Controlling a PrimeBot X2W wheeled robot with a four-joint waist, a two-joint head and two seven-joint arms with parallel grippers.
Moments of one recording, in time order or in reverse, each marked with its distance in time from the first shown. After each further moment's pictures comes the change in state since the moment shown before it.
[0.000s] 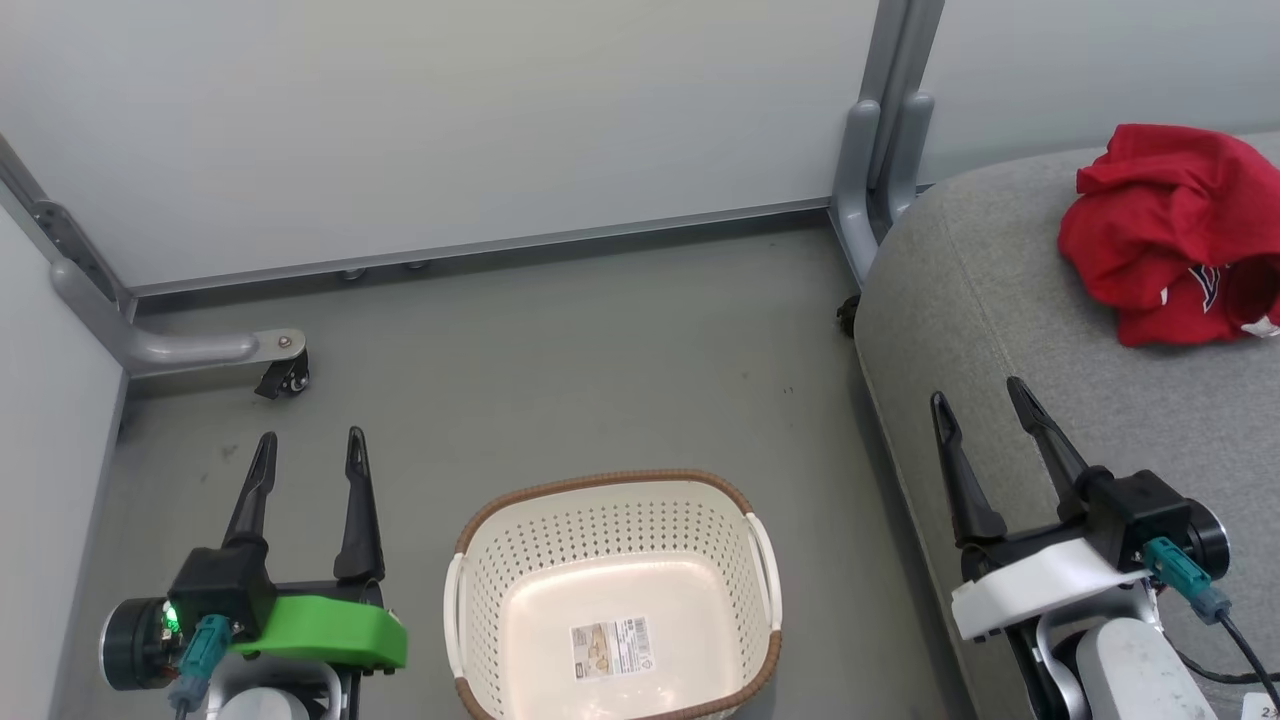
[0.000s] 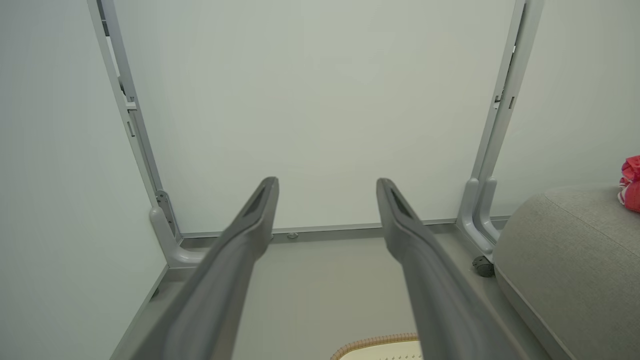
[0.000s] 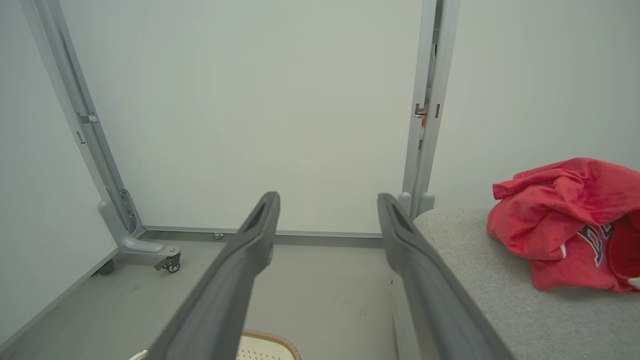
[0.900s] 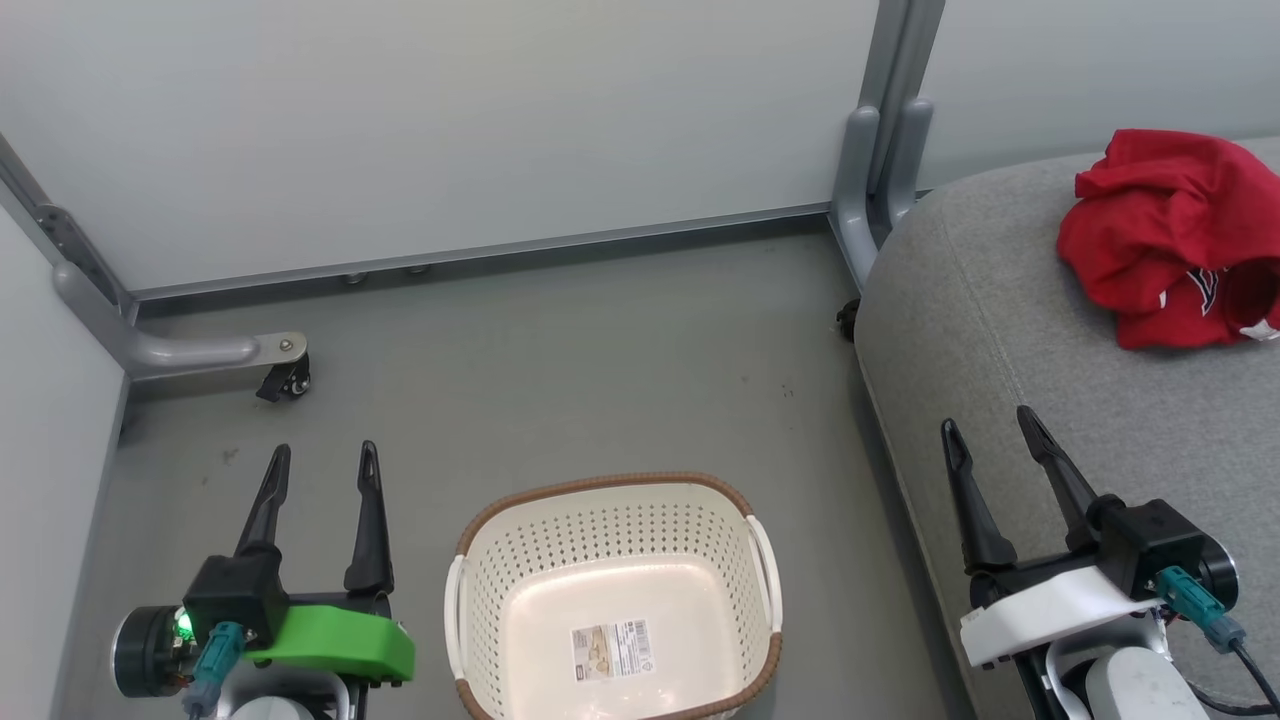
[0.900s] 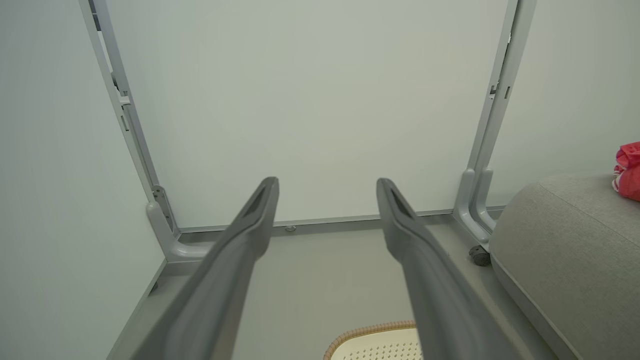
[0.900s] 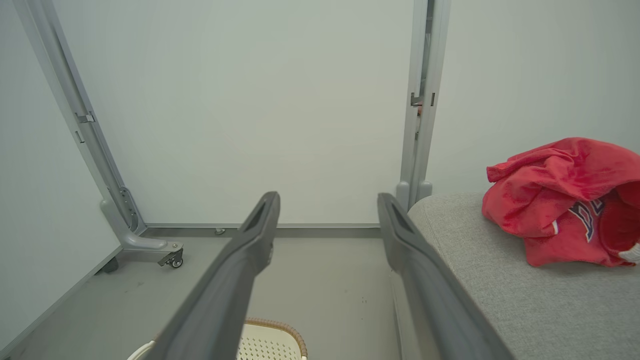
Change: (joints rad) left arm 0.012 -0.002 -0.009 0.015 0.012 -0.009 0.000; right arm 0.065 0.002 -0.011 -0.032 0.021 0.000 0.000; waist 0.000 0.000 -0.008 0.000
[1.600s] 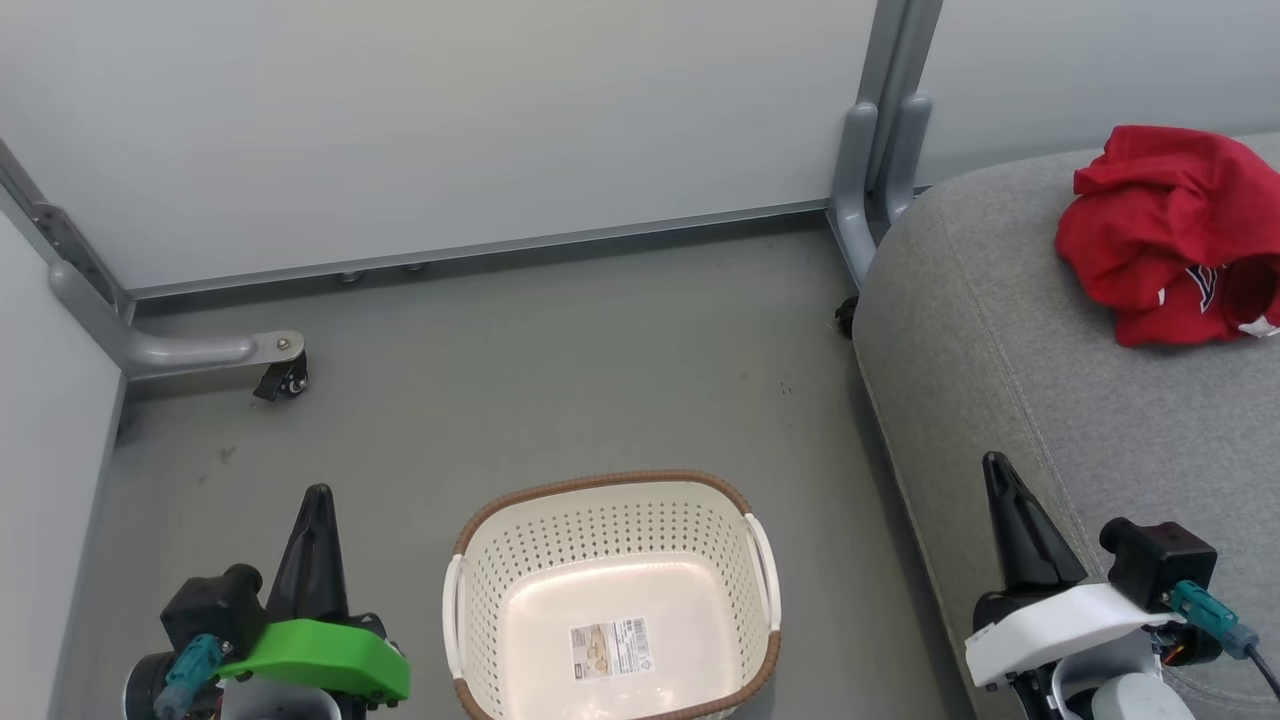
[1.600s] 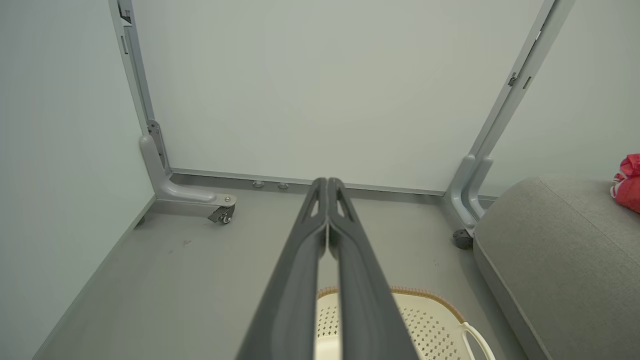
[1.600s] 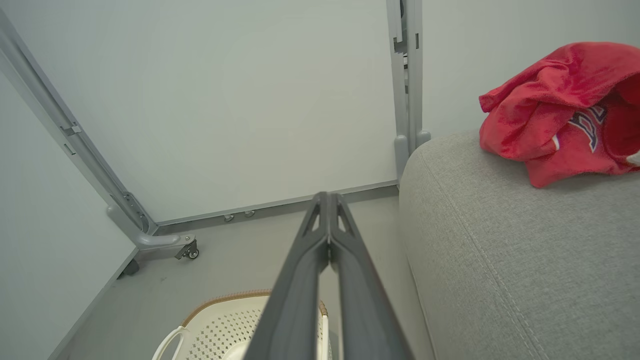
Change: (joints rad) left arm 0.017 -0.005 0.012 0.066 -0.142 -0.001 0.045; right arm 0.024 0.009 -0.009 0.063 0.141 0.000 0.036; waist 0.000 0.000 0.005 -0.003
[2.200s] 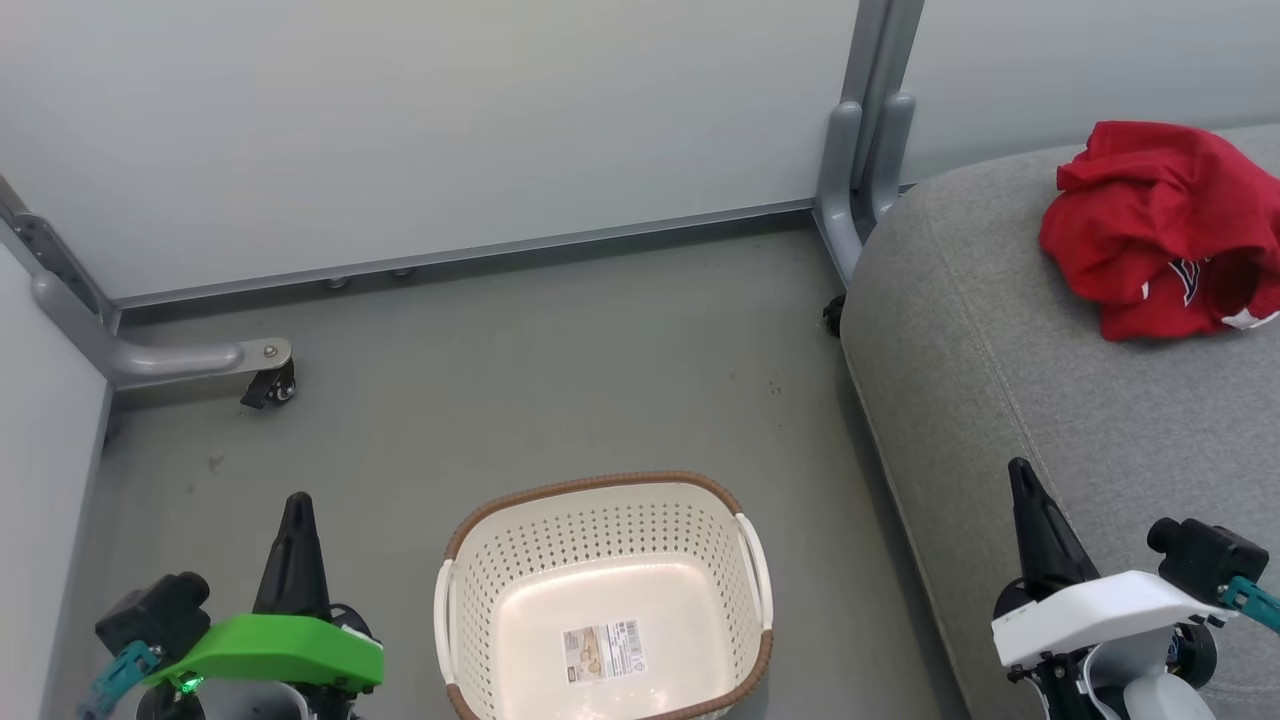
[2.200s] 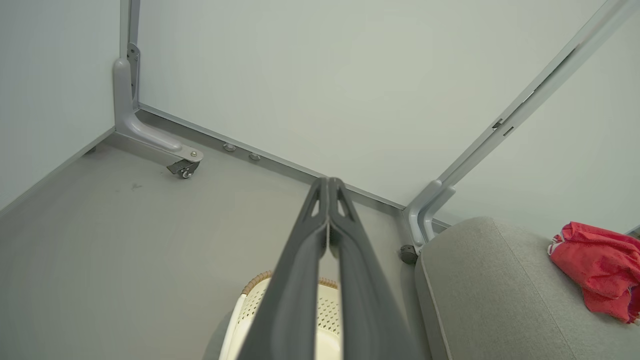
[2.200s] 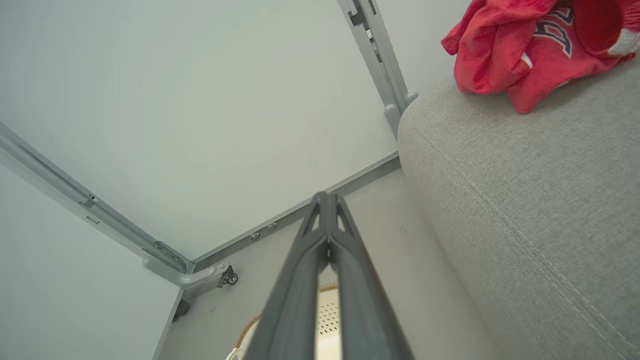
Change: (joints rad) left arm -0.002 0.000 0.026 -0.005 -0.316 -0.018 0.075; right arm -0.006 -0.002 -0.029 0.017 0.310 0.000 0.079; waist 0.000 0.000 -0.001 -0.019
